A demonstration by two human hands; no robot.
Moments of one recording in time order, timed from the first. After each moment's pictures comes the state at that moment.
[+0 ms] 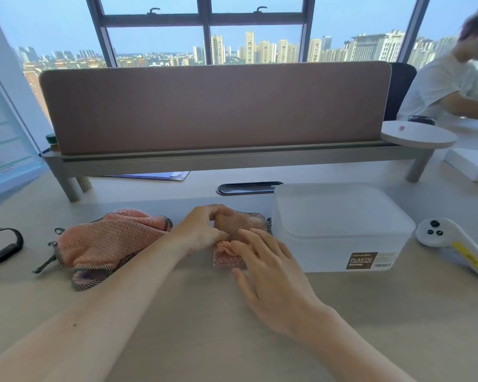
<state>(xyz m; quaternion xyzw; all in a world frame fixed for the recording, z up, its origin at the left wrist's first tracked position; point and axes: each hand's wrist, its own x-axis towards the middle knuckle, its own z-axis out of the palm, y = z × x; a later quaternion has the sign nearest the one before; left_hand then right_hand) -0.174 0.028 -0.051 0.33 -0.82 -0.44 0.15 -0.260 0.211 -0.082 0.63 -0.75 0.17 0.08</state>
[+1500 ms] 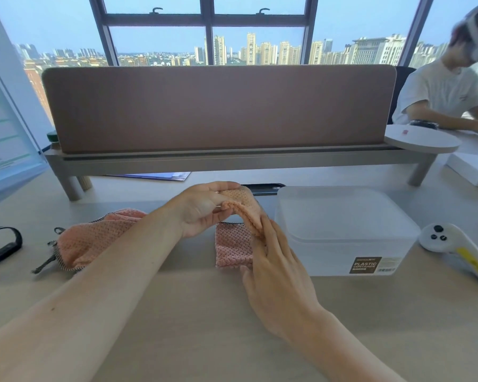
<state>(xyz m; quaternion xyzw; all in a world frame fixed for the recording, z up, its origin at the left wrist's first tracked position) -0.186 0.022 -0.004 0.31 -0.59 -0.73 0.17 -0.249 0.205 -0.072 0.55 -0.82 0.18 0.05</state>
